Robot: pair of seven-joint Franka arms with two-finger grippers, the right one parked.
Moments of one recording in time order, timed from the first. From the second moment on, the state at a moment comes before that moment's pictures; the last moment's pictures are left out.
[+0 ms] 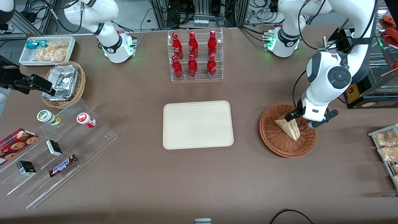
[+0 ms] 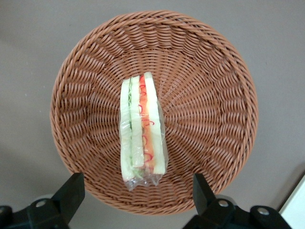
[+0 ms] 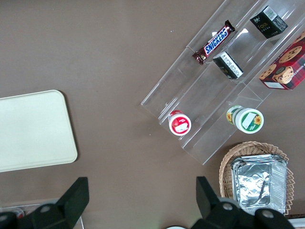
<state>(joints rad) -0.11 0.08 -0.06 -2.24 0.03 2.32 -0.75</state>
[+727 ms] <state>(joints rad) -0.11 0.17 -0.05 -2.26 0.03 2.43 -1.07</state>
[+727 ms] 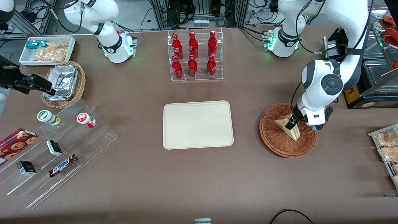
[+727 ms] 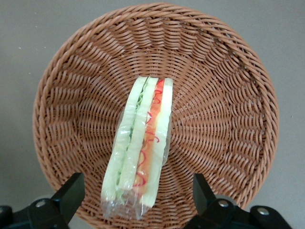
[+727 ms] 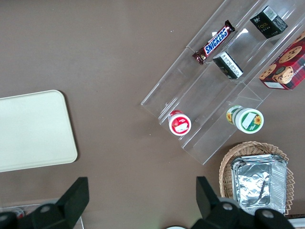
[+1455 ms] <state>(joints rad) -0.11 0.26 -0.05 -2.28 0.03 2.53 -1.09</state>
